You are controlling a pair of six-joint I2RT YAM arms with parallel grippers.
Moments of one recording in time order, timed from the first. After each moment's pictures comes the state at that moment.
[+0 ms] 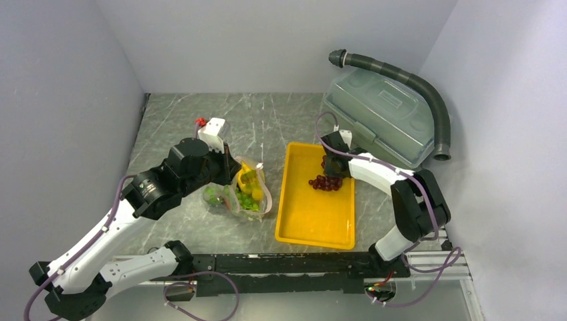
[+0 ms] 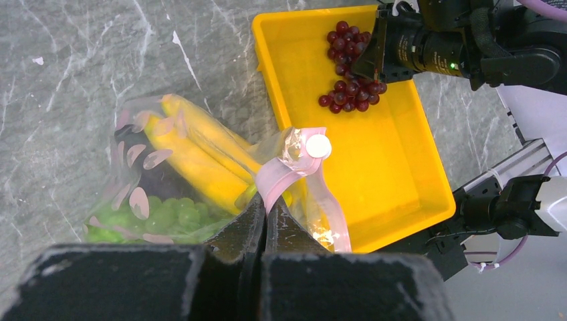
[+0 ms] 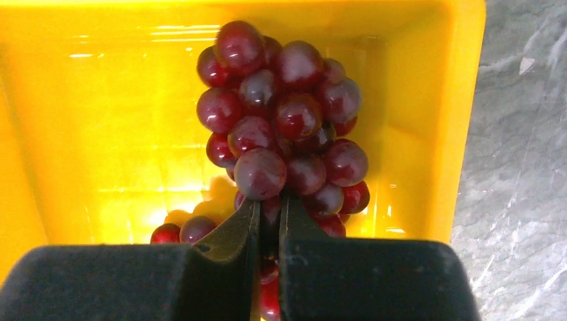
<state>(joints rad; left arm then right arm) -0.79 0.91 1.18 -0.74 -0.16 -0.45 0.45 1.59 0.93 -0.39 0.33 0.54</state>
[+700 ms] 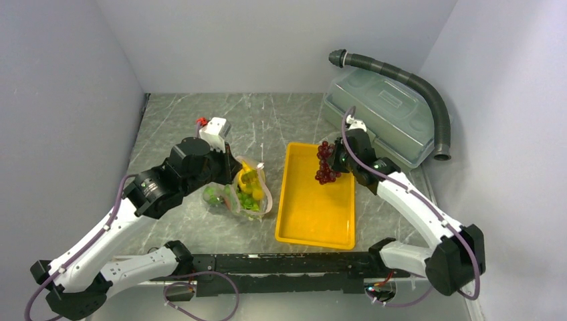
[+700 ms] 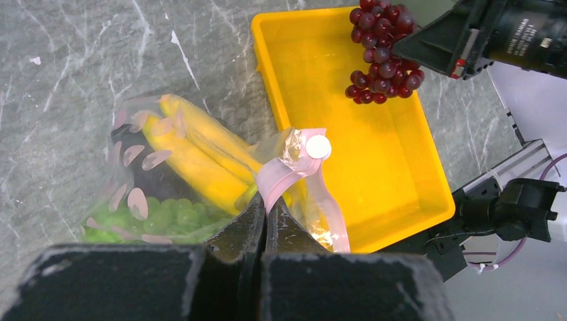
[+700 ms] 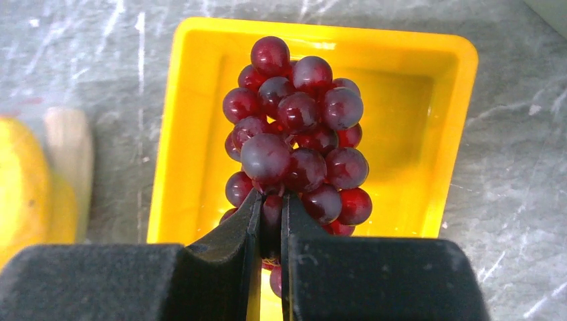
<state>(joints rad) -0.79 0.92 1.18 -0.74 -0.15 -0.45 0.45 1.18 0.89 -0.43 0.14 0.49</state>
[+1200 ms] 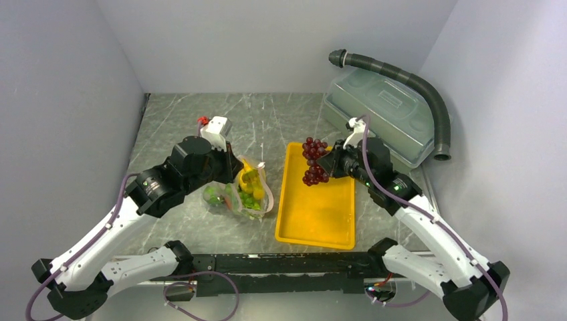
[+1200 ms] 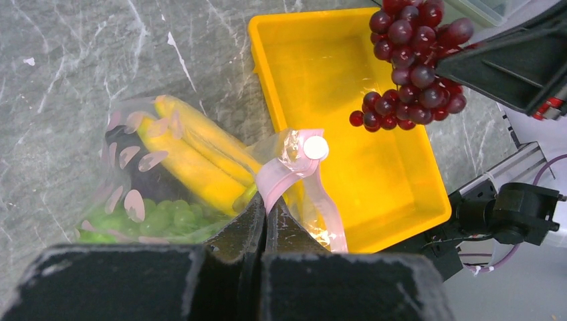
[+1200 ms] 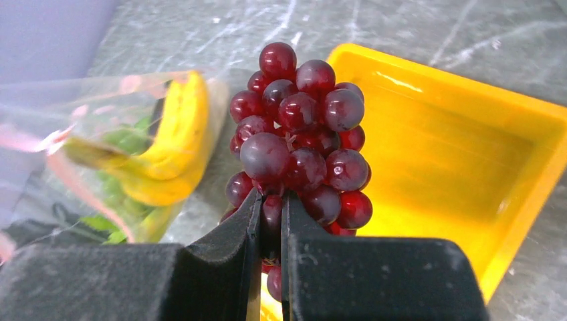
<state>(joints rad) -0.78 0.93 1.18 -0.72 -0.15 -0.46 0.55 0.91 0.88 -0.40 -0.04 0.44</state>
